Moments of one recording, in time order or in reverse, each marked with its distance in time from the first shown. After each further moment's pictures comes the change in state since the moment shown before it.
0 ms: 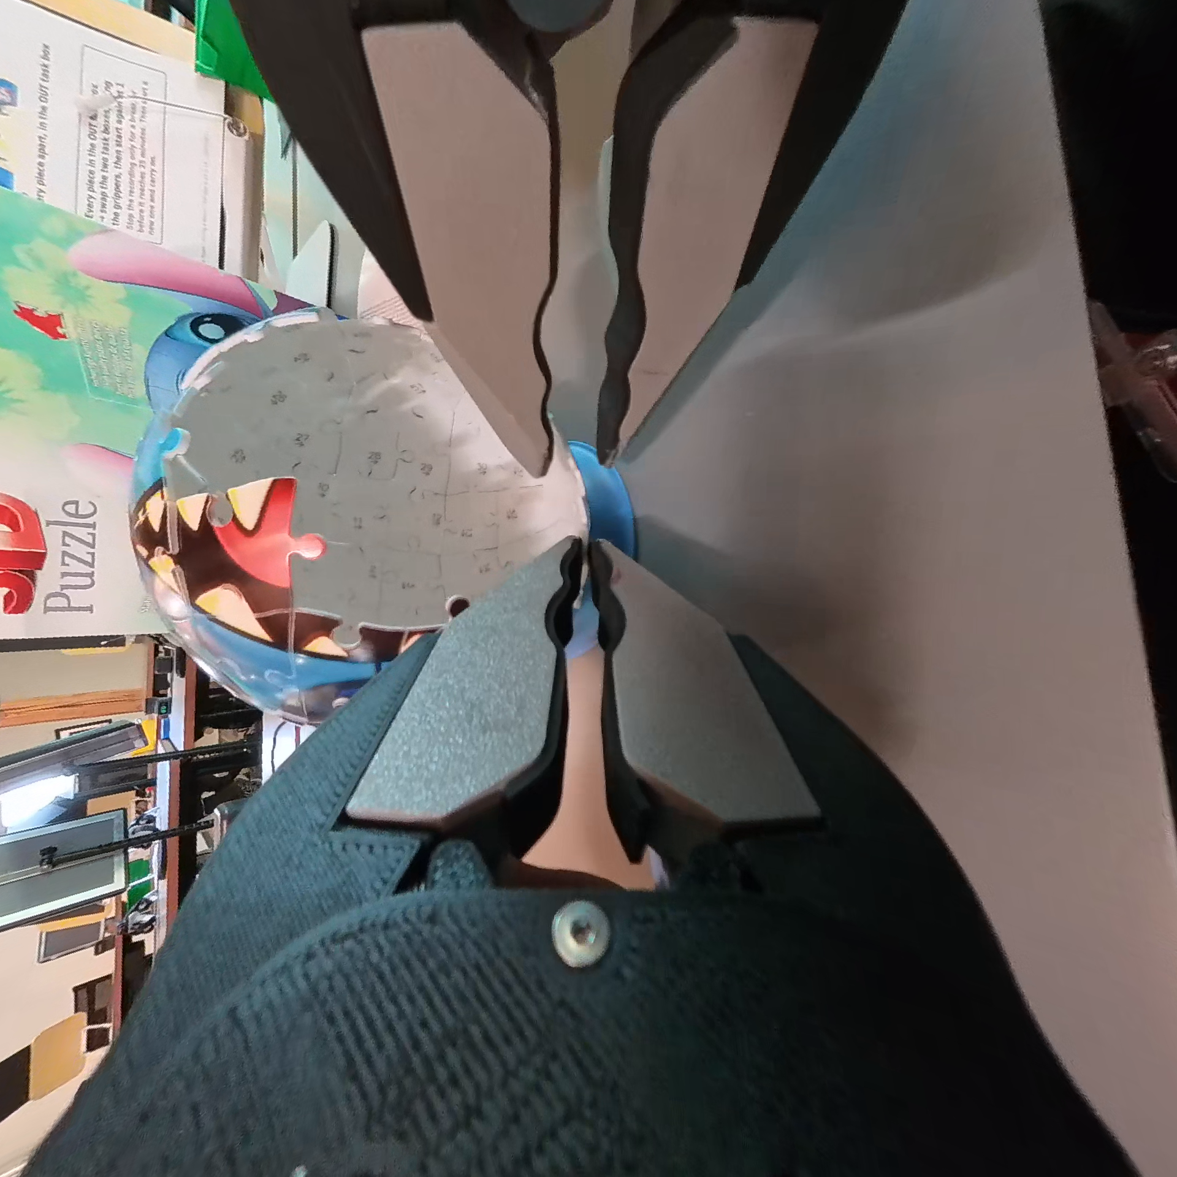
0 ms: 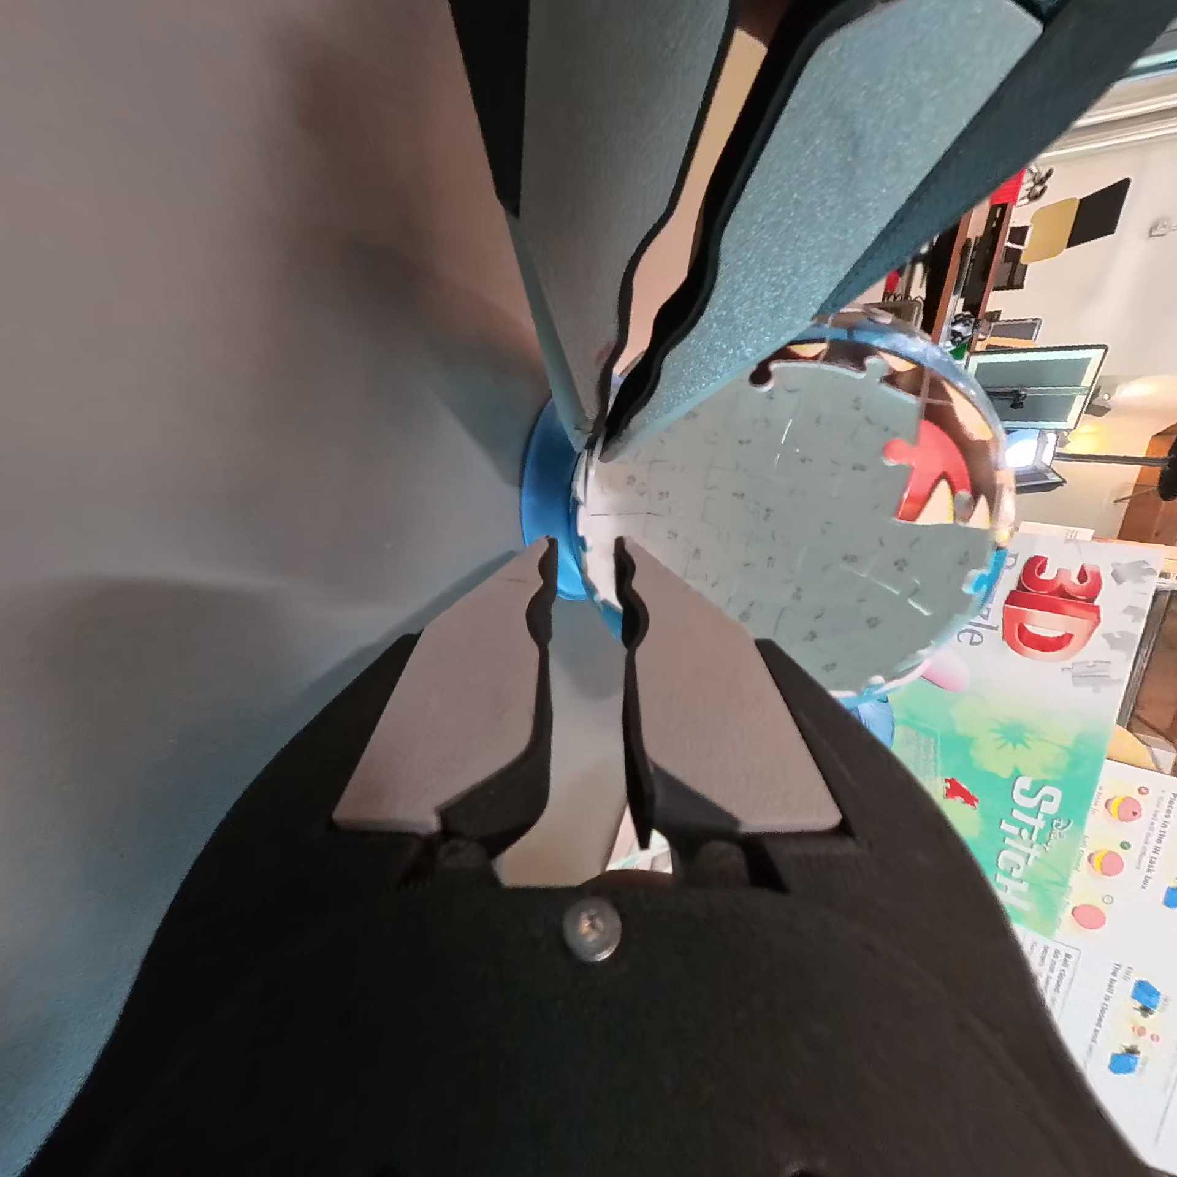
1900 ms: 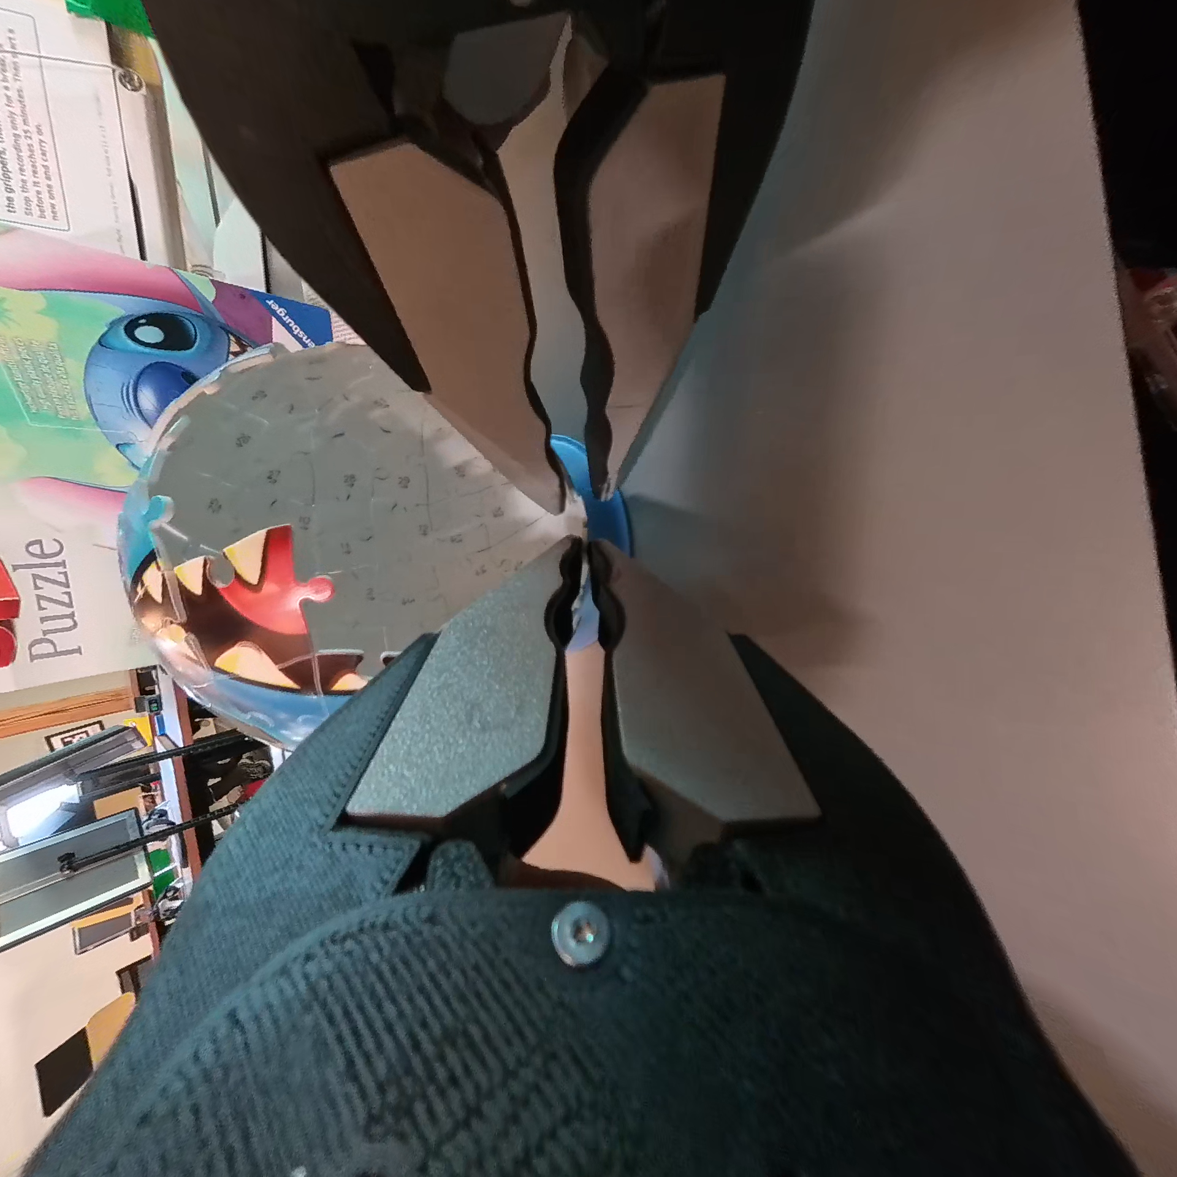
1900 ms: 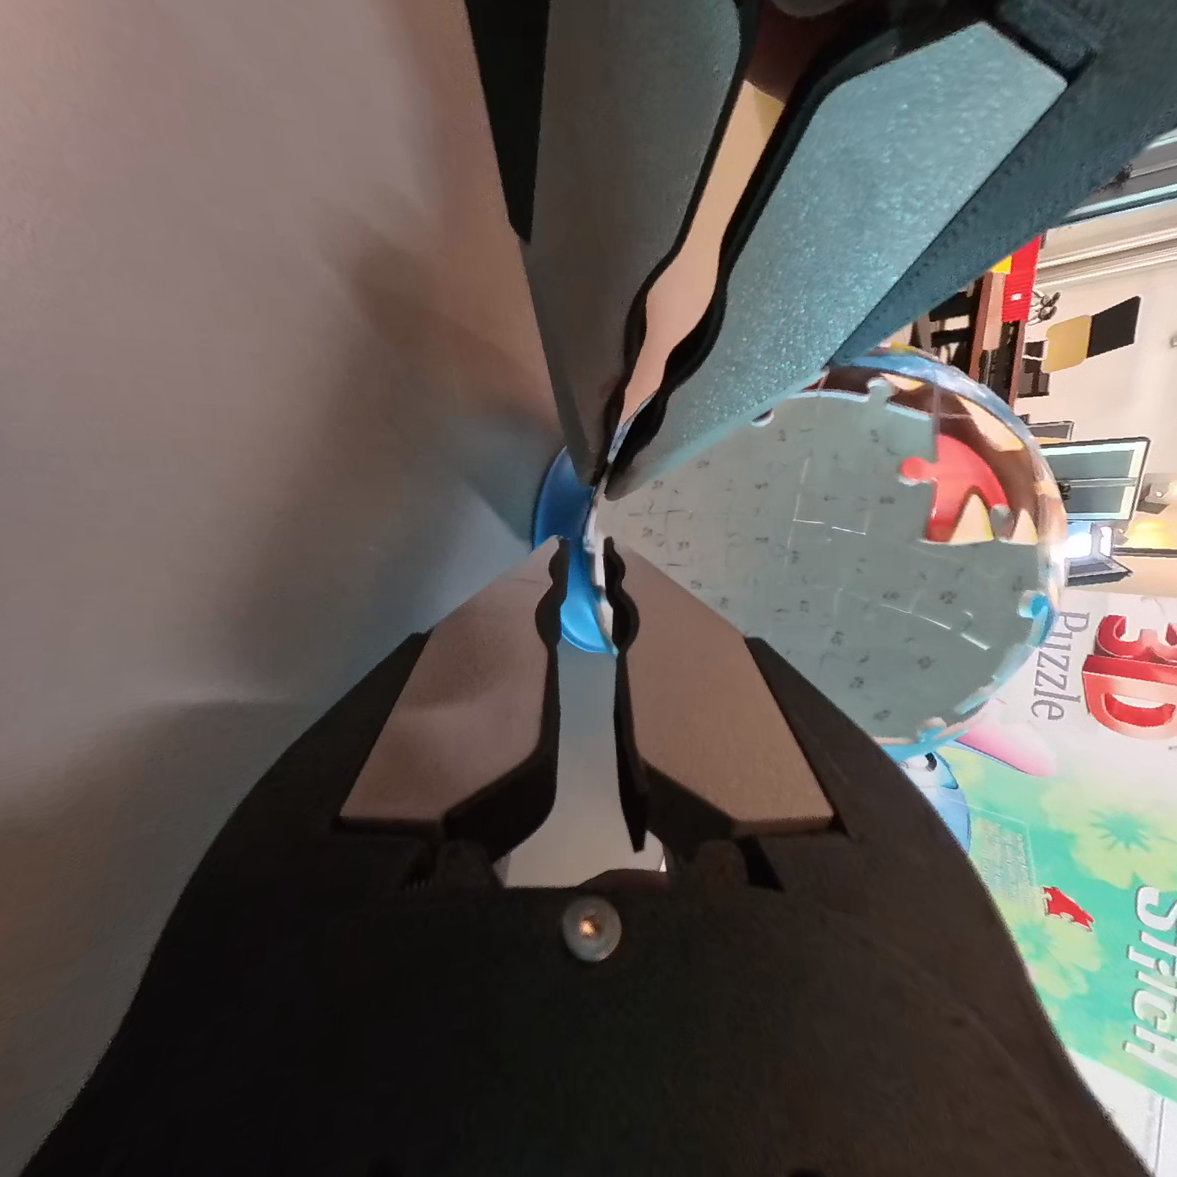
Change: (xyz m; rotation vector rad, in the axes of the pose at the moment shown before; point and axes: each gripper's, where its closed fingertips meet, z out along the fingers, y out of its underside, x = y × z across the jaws) left arm -0.003 -0.002 0.006 -0.104 0.087 0.062; right arm -0.001 -0.001 0.012 0.198 -0.066 0.036
